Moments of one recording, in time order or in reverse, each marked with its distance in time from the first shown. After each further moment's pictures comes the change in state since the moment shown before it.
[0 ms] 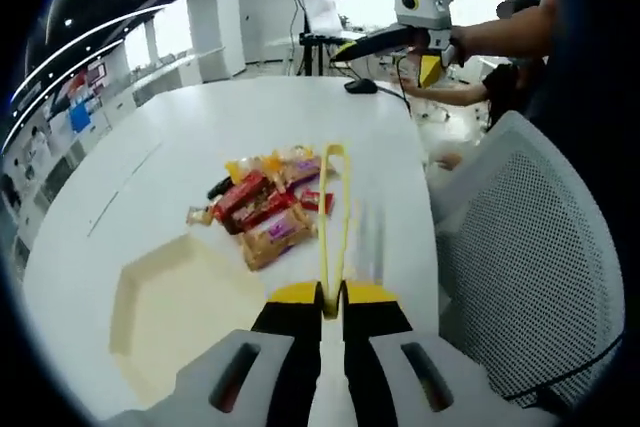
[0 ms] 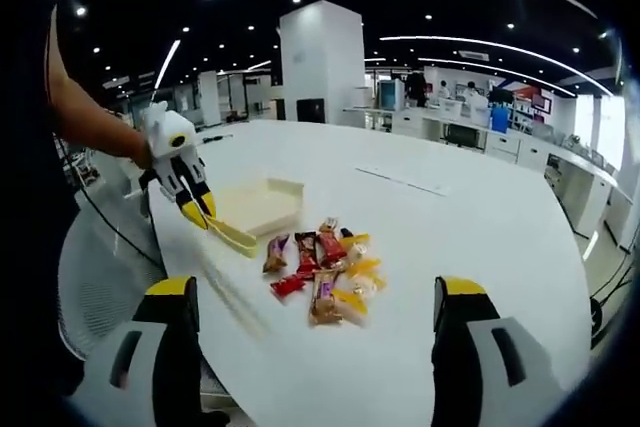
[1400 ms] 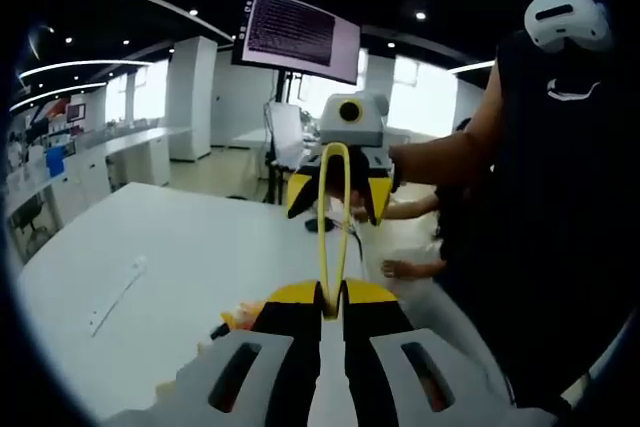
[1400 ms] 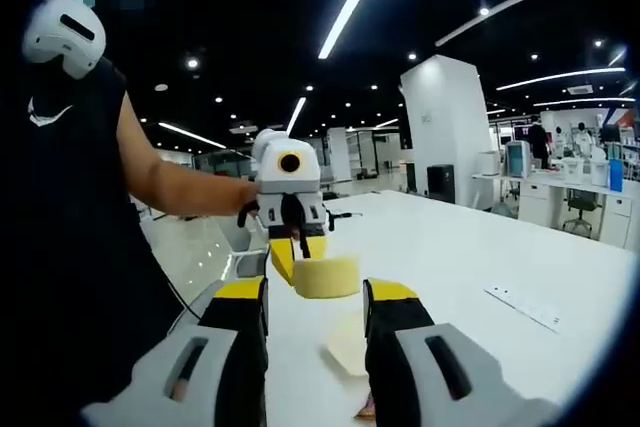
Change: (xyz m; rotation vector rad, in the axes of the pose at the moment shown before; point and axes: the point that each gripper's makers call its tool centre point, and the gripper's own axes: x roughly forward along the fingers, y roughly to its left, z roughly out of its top) left arm -0.105 -0.012 0.176 -0.011 -0.379 -0.219; right arm 0.026 0.100 0.194 -0.043 -0.283 0.602
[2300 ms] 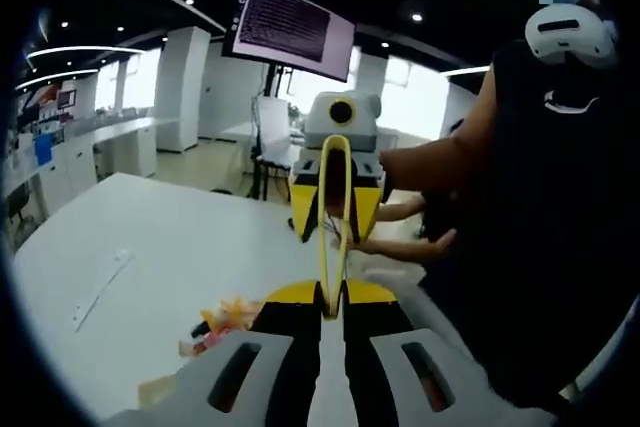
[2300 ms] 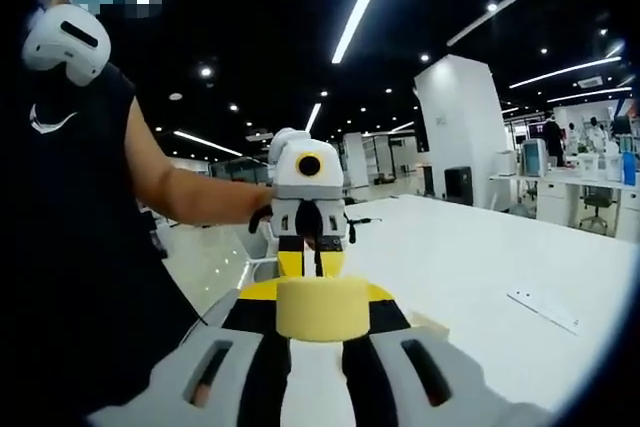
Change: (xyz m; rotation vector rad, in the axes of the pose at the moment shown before) left arm 0.009 -0.013 0.001 -0.039 0.021 -0.062; right arm 0.014 0.015 0.006 0.016 -0.043 0.059
